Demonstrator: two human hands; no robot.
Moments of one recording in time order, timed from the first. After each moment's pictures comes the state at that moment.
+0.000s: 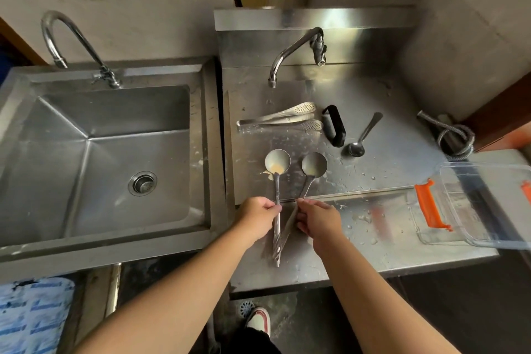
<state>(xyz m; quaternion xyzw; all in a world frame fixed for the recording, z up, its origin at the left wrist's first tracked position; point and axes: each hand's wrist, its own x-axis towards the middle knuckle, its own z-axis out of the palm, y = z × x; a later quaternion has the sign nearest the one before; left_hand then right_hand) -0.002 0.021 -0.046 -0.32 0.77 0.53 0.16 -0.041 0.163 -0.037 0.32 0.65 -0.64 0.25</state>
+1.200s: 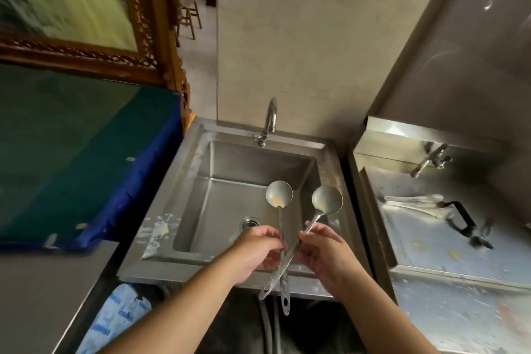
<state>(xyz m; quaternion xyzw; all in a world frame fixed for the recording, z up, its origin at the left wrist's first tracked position) 0.243 -0.369 0.063 -0.29 0.58 0.76 0.09 0.171 -0.207 0.089 0.05 0.59 -0.72 0.36</state>
